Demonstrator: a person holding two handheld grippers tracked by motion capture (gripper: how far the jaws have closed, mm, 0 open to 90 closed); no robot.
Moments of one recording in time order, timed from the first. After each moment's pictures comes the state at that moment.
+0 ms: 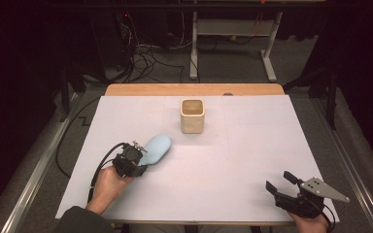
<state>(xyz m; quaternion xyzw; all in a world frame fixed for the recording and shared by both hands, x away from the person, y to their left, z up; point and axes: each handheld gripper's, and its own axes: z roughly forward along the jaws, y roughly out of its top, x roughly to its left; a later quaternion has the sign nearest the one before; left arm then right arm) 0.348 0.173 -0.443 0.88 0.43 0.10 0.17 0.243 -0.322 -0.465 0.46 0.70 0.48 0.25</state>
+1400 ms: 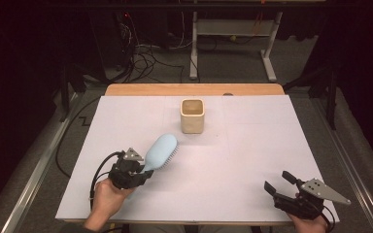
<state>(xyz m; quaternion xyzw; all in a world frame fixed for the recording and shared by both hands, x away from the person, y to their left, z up) 0.301 0.173 -0.420 0.86 0.41 0.09 0.30 0.238 -0.317 -0.460 0.45 0.70 0.50 0.25</state>
